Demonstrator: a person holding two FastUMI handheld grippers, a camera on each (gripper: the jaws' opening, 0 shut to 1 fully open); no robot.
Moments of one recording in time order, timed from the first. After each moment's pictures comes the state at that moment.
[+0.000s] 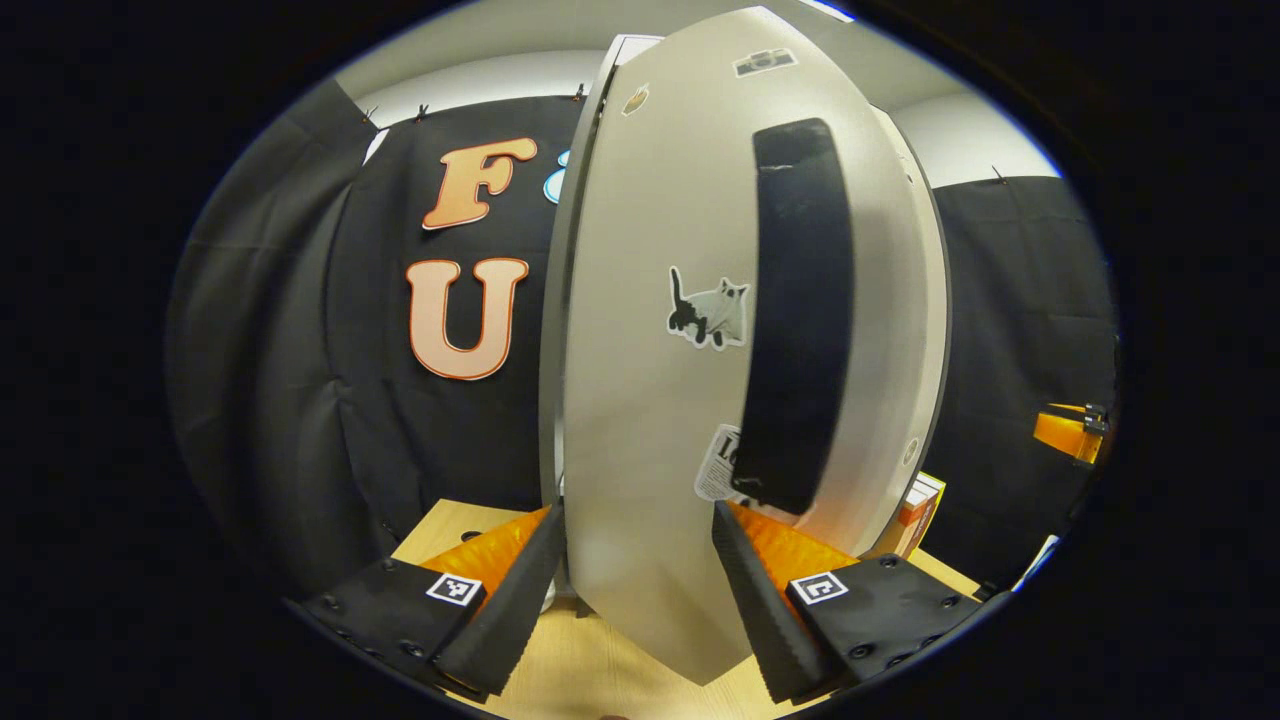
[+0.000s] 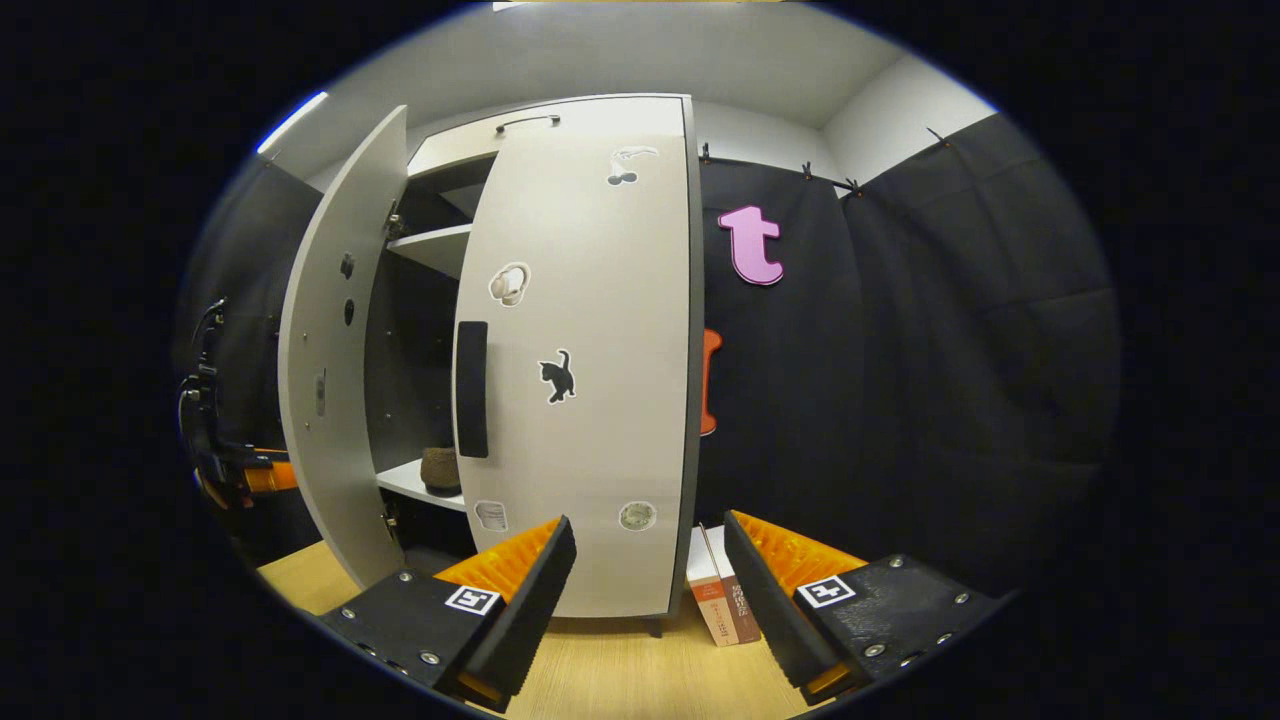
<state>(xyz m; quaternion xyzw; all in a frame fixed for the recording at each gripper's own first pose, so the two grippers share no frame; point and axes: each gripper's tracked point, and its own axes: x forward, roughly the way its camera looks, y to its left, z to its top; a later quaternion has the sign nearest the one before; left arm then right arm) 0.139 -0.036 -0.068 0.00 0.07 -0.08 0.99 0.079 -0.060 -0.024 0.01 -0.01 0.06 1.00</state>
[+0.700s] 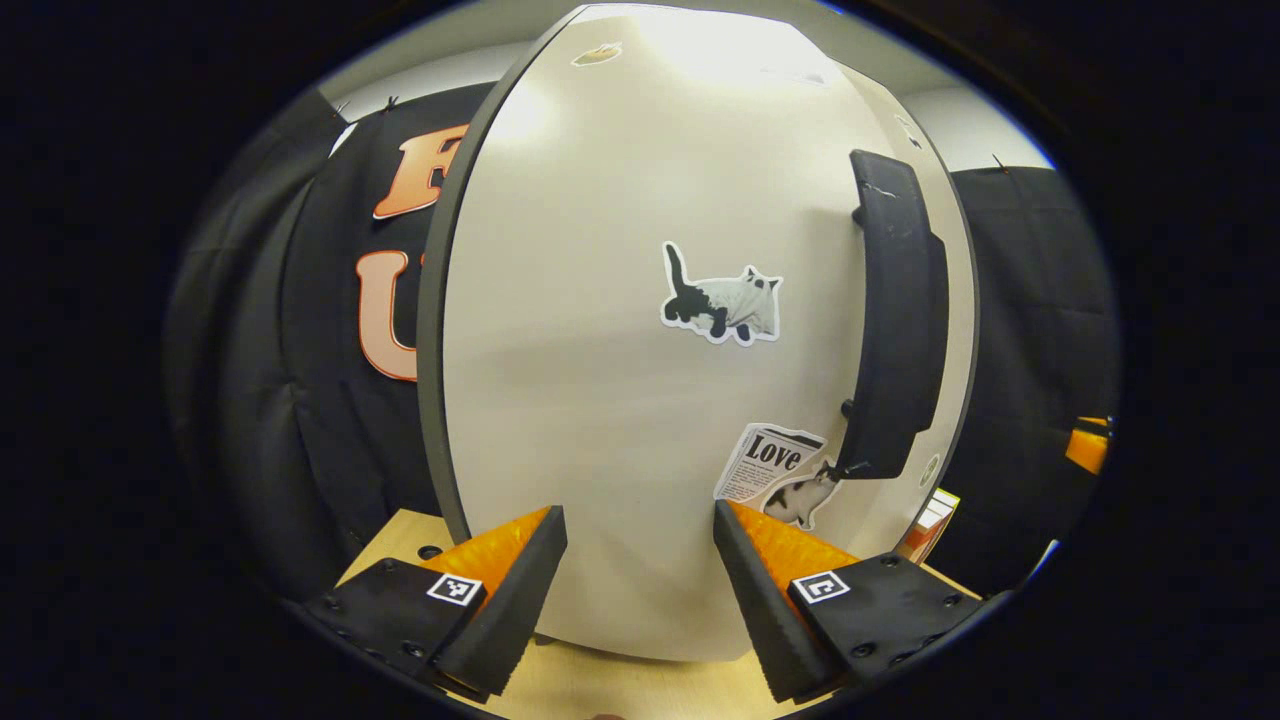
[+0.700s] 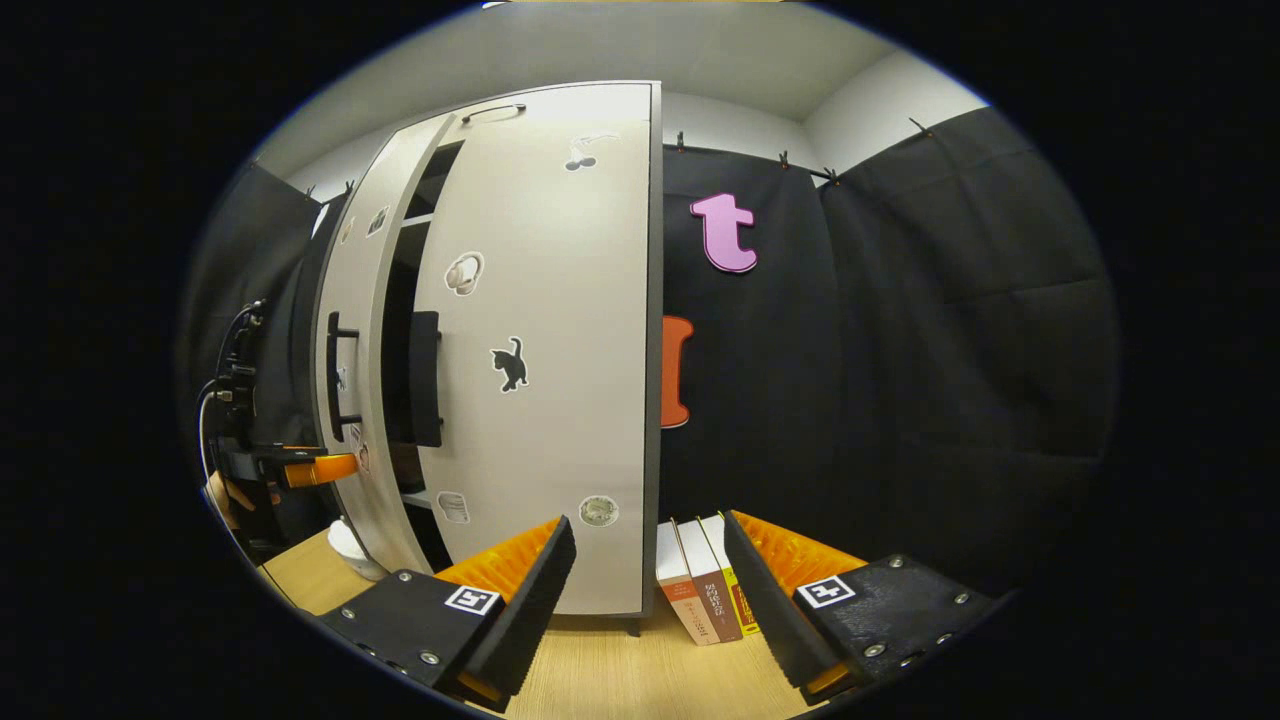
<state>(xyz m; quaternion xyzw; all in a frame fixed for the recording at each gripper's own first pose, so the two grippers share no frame) 0.197 -0.086 -0.086 -0.01 0.08 -0.10 0.99 0.100 -0.085 -0.037 0.02 0.01 0.03 1.00</state>
